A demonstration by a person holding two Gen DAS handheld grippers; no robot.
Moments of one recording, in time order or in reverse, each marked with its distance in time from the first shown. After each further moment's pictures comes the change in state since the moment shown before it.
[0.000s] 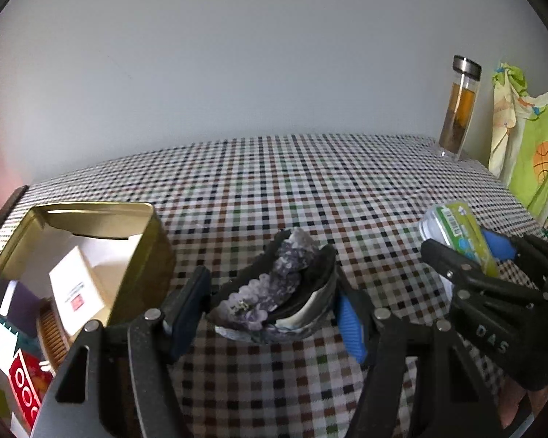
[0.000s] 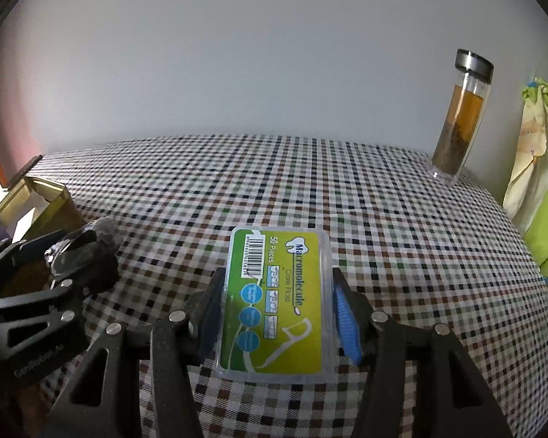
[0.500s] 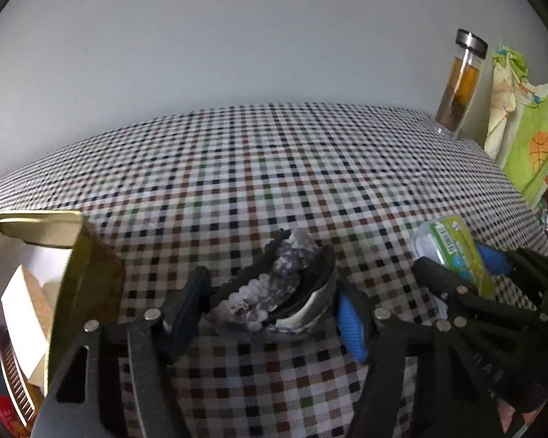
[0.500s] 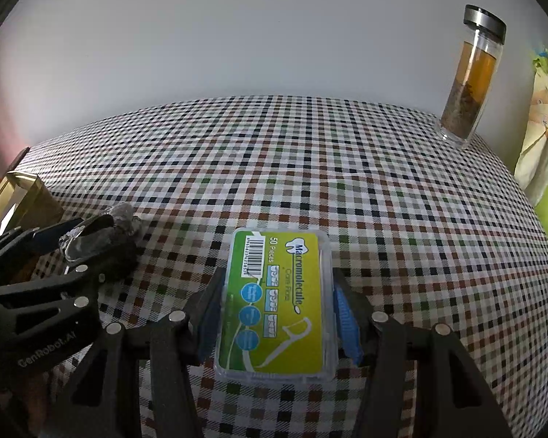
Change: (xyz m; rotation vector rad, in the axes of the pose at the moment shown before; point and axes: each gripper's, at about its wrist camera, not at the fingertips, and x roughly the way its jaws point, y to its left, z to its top) left arm 0.047 -0.012 0.016 0.012 0.144 -0.077; right arm 0.034 -0.011 0.001 0.040 0.151 0.010
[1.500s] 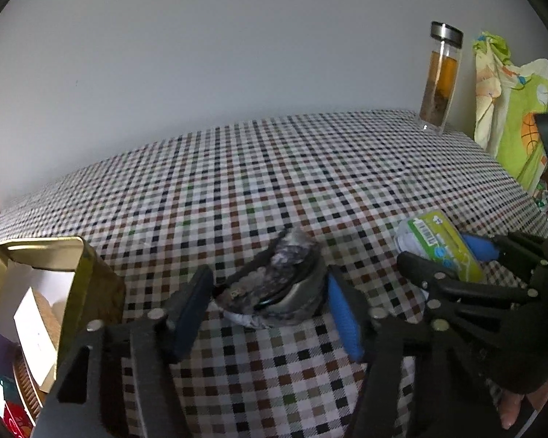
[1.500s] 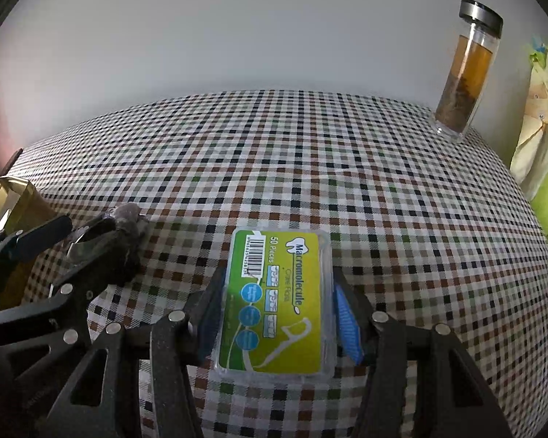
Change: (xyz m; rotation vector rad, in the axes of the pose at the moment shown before) left arm -0.015 -0.017 -0.001 0.111 -0.076 0.015; right arm 0.004 -0.004 0.003 0.023 0.039 -0.017
